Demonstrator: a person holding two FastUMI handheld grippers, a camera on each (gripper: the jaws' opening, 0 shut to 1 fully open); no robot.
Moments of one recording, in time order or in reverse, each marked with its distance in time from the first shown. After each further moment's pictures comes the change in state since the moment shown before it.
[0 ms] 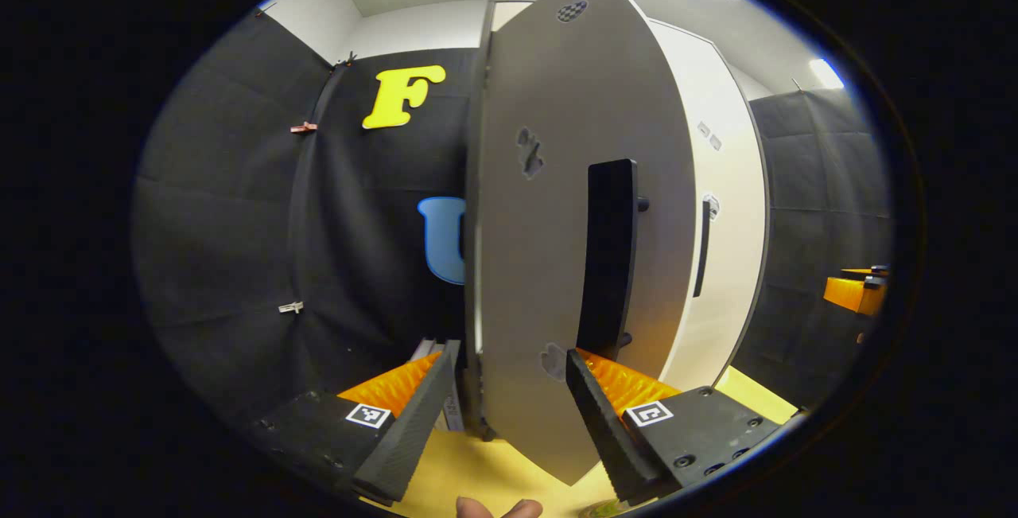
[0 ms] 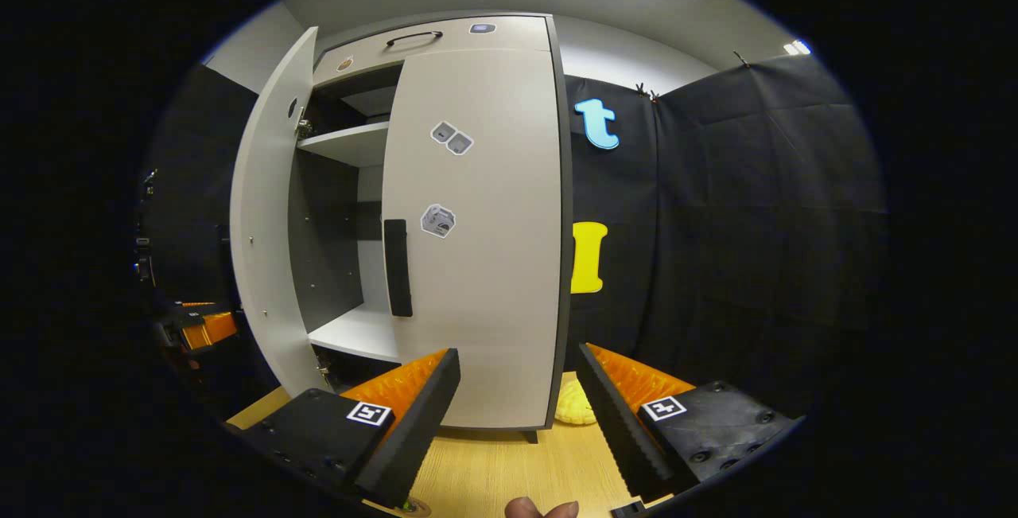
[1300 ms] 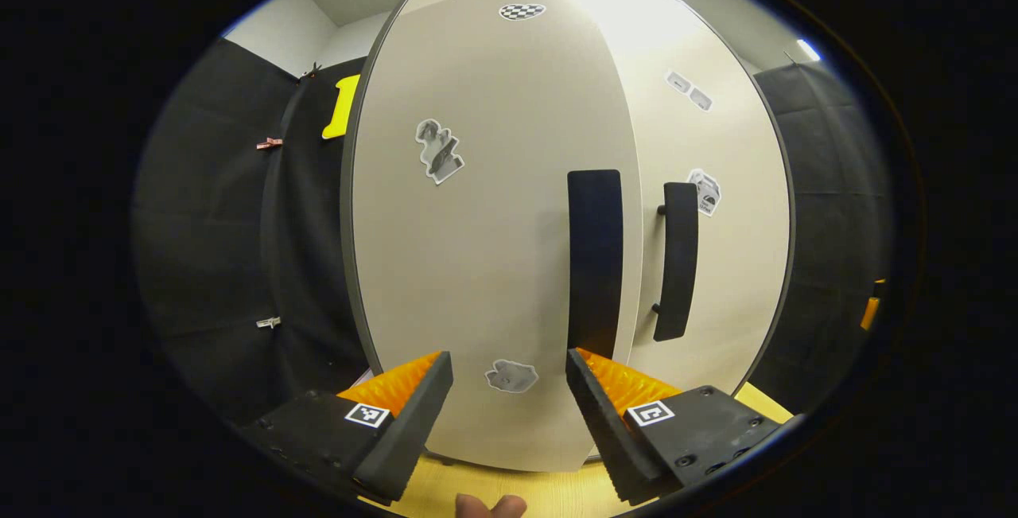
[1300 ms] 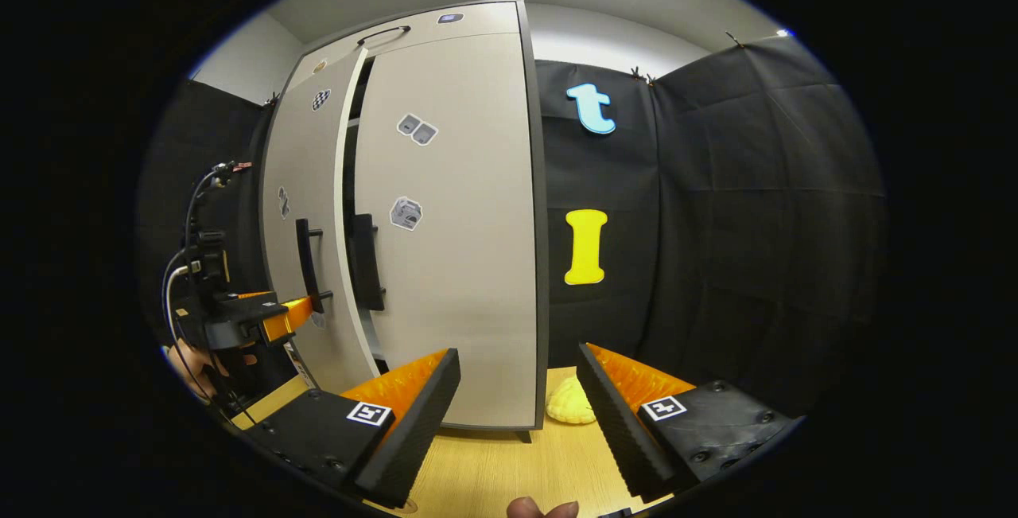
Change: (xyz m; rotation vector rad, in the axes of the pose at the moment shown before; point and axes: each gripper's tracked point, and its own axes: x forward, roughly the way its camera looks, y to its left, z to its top) left arm 0.095 -0.083 0.012 0.052 -0.010 0.048; right arm 0.024 -0.033 -0.005 0.034 0.045 0.036
